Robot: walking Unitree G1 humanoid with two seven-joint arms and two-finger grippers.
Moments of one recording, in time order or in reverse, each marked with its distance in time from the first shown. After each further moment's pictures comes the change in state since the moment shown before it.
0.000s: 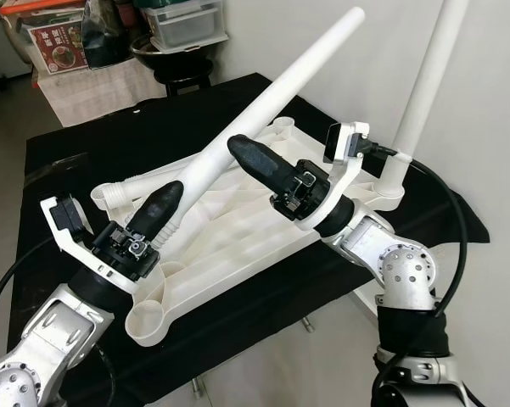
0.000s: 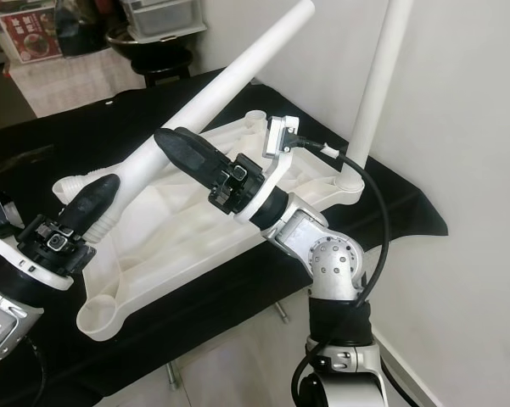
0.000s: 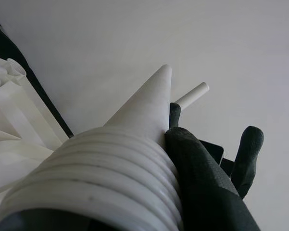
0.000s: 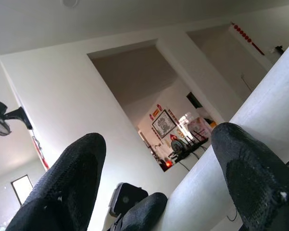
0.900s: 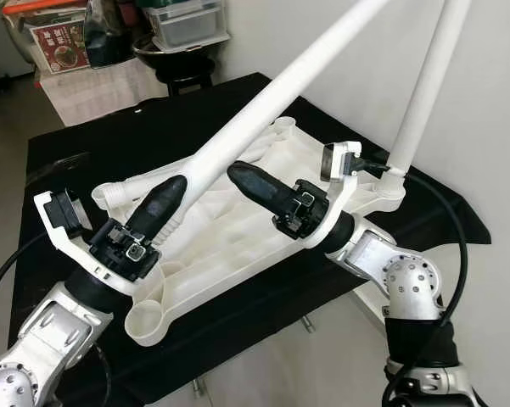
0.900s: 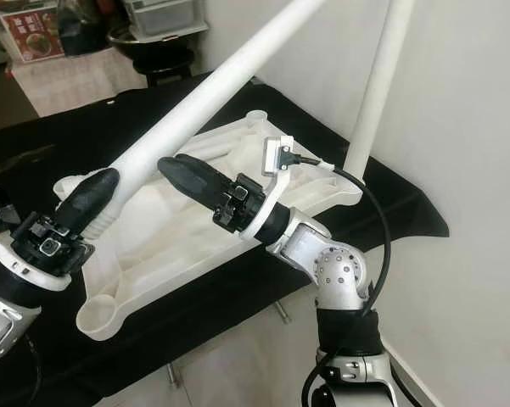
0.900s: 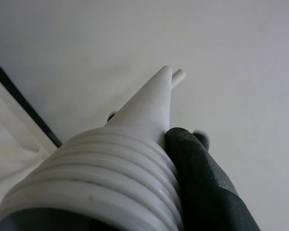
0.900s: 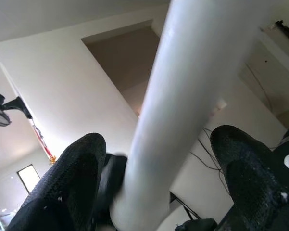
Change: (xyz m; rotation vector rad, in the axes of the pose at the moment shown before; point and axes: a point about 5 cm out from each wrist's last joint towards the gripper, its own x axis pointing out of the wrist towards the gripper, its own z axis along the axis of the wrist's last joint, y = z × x) left arm 0.000 -0.011 -0.006 0.026 0.046 -0.095; right arm -0.014 -0.006 -0.014 0.041 0.062 -0.026
